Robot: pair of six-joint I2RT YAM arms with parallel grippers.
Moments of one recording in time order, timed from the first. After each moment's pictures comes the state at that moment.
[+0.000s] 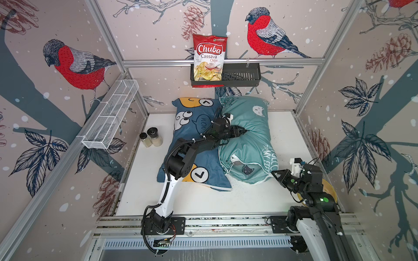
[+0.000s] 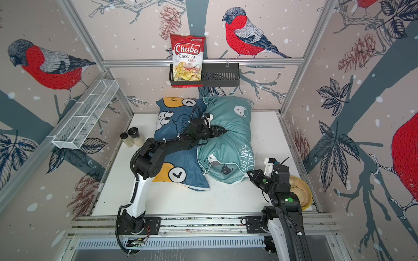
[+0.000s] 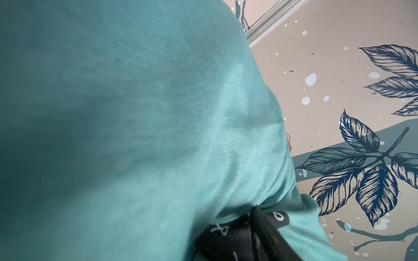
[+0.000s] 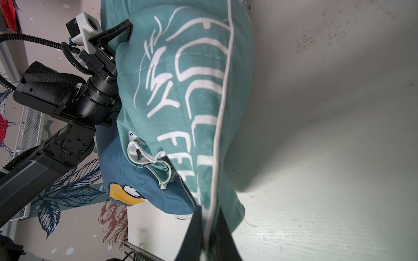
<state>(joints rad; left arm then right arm) -0.58 2.24 1.54 0.39 0.46 -0.71 0.02 0.44 0.45 -0.71 -0.54 0.71</state>
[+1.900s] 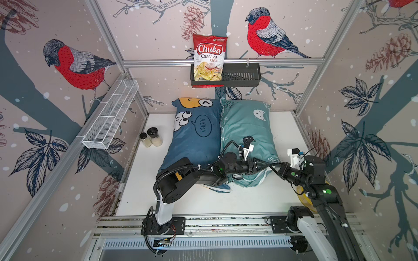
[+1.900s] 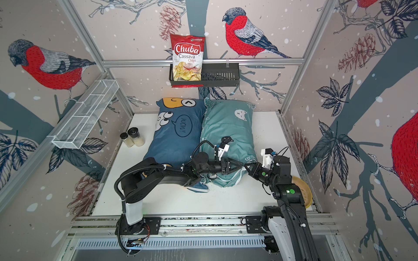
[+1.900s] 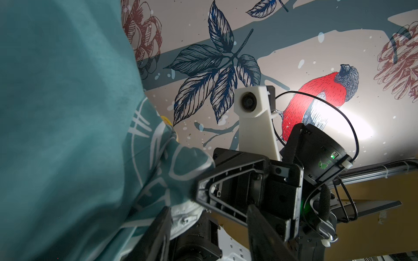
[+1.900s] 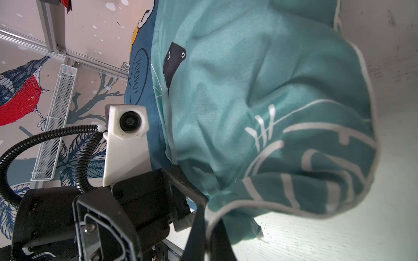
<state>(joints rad) -1.00 1.93 0.95 1.03 0.56 -1.33 0.06 0.57 0.58 -0.65 -0.62 0.64</state>
